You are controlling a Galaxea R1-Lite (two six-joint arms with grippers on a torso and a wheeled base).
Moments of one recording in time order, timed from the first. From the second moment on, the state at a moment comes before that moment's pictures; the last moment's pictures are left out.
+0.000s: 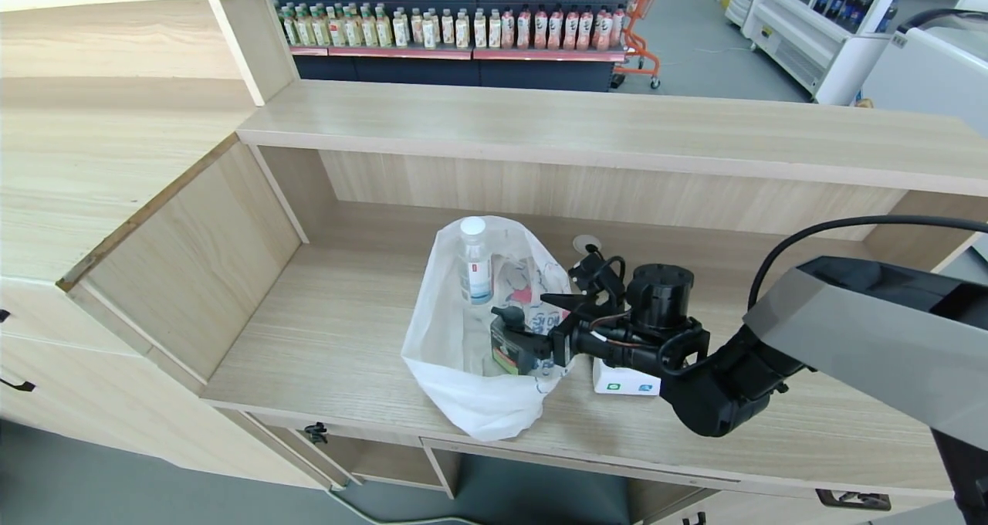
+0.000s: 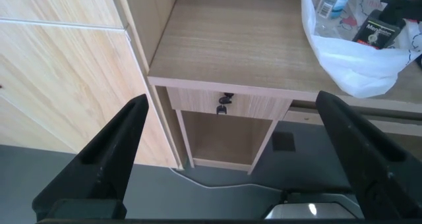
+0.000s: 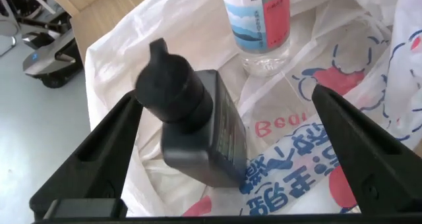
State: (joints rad) left arm 0.00 0.00 0.00 0.00 -0.02 0.01; right arm 0.48 2.30 -1.02 -1.16 0.47 -0.06
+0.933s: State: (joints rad) left arm 0.00 0.00 0.00 0.00 -0.02 0.00; right arm 0.28 2.04 -0.95 -1.04 0.46 -0.08
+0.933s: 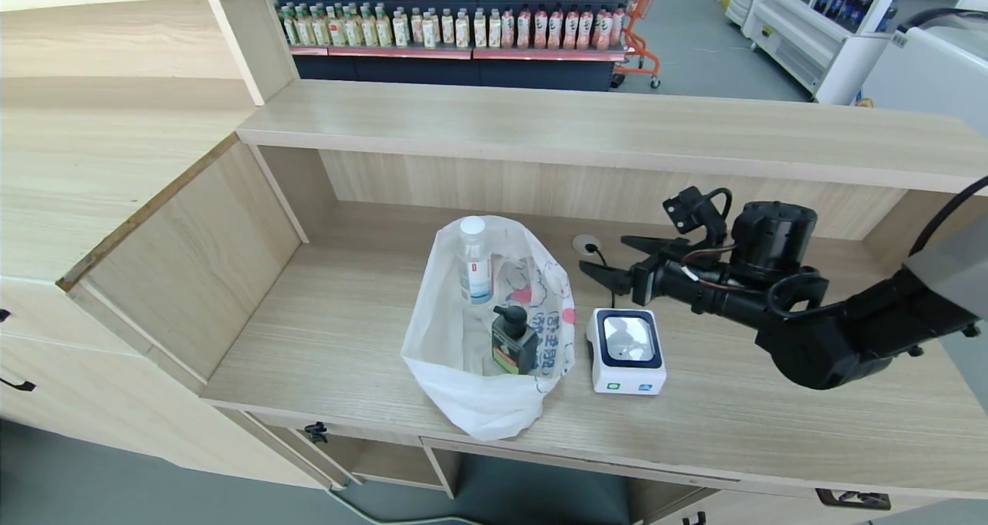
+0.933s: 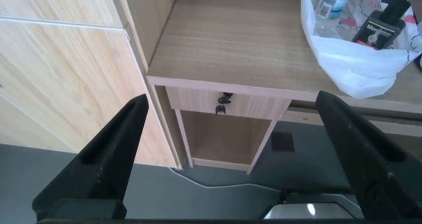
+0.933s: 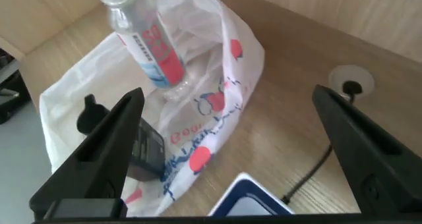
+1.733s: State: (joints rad) left arm 0.00 0.00 0.00 0.00 -0.02 0.00; right arm 0.13 1.60 -0.45 -0.99 0.19 -0.09
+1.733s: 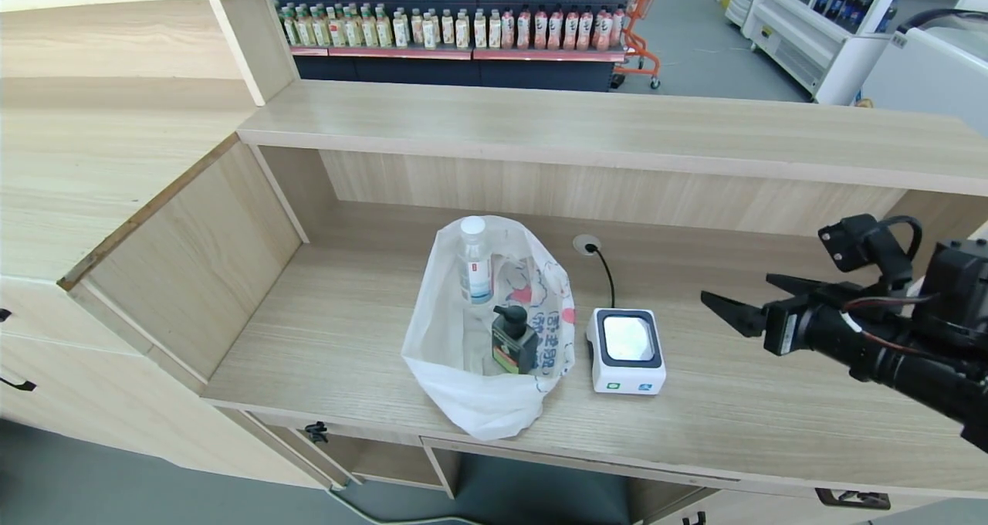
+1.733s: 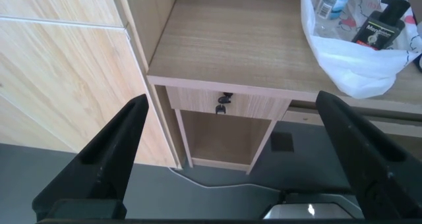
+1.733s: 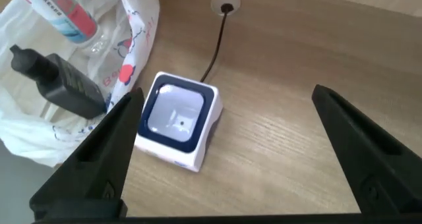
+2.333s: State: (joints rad) left arm 0.00 0.00 0.00 0.00 -0.02 0.00; right arm 0.14 1.41 -0.17 -1.00 0.19 -0.09
